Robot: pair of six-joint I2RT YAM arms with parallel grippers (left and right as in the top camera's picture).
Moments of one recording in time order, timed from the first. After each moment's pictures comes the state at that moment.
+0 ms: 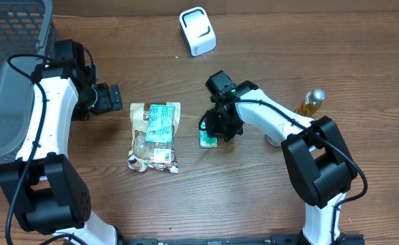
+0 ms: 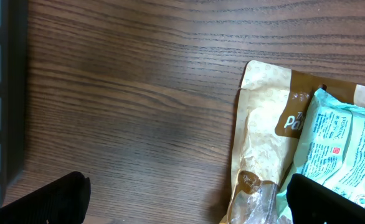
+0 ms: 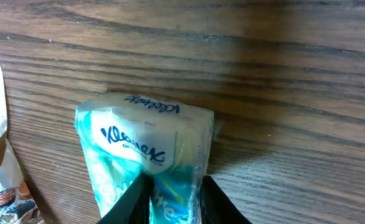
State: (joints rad) left arm 0.15 1.80 1.48 -1.07 0.03 -0.10; right arm 0.55 2.05 1.41 -0.84 -0.24 0.52
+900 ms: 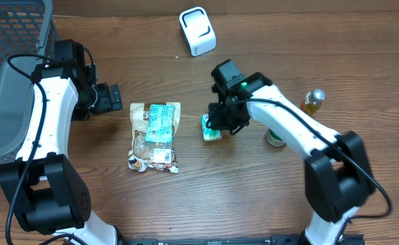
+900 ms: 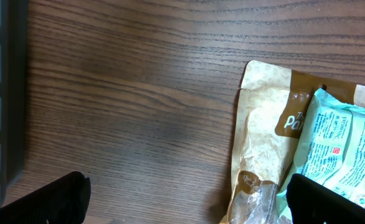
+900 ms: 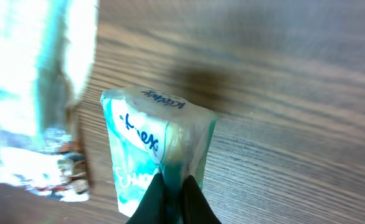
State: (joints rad) left arm 0.15 1.80 1.48 -1.07 0.03 -0.10; right arm 0.52 1.89 1.47 -0.93 -0.23 0.39
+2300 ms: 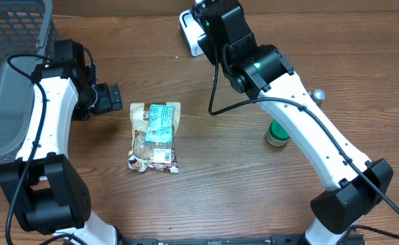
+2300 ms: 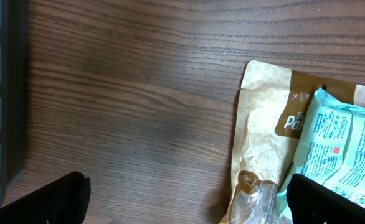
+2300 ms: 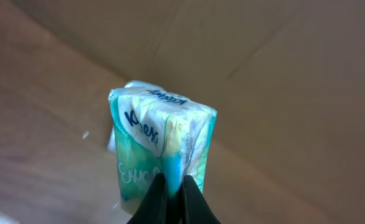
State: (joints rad) left arm 0.15 1.80 1.48 -1.07 0.03 -0.10; right arm 0.58 1.85 1.89 -0.60 0.39 -0.27
